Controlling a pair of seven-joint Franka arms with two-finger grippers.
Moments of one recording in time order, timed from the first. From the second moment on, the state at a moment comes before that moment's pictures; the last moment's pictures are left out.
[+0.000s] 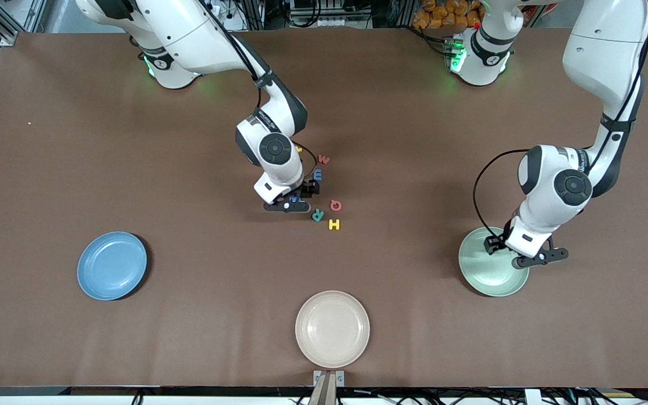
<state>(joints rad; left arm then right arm) -0.03 0.50 -0.08 -1.95 0.12 2.60 -0.37 0.68 0.65 0.04 -1.82 0.06 2.44 0.71</state>
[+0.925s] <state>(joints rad) -0.20 0.48 -0.24 -1.80 0.08 2.31 -0.83 0.68 0.65 0.03 -1.82 0.06 2.43 0.71</state>
